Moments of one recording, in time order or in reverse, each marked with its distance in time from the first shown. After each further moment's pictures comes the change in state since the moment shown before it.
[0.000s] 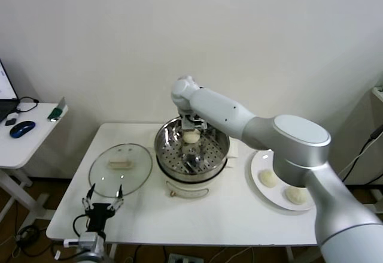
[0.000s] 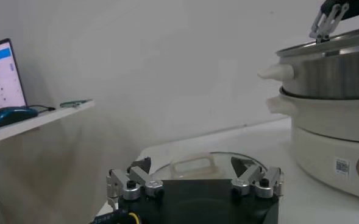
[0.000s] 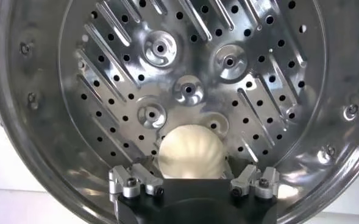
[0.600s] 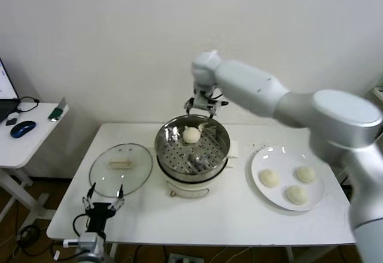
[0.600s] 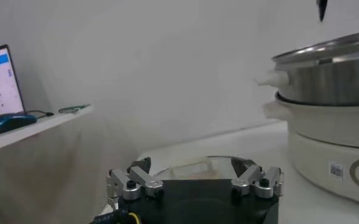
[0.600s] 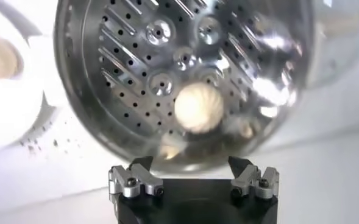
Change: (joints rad) left arm 0.017 0.008 0.014 -0.035 0.002 0.013 -0.002; right arm 0.269 -0.315 -0.224 0.235 0.579 -0.405 0.012
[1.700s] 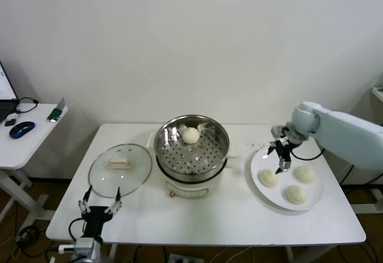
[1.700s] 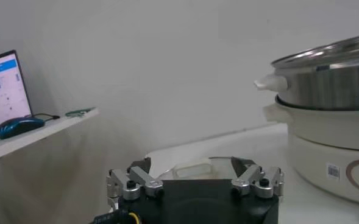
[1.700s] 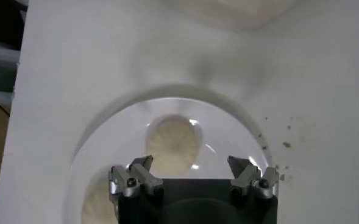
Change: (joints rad) left arm 0.050 0.000 -0.017 -0.043 0.002 -0.002 -0.010; right arm -0.372 -0.493 0.081 0.153 0.258 -0.511 0.011
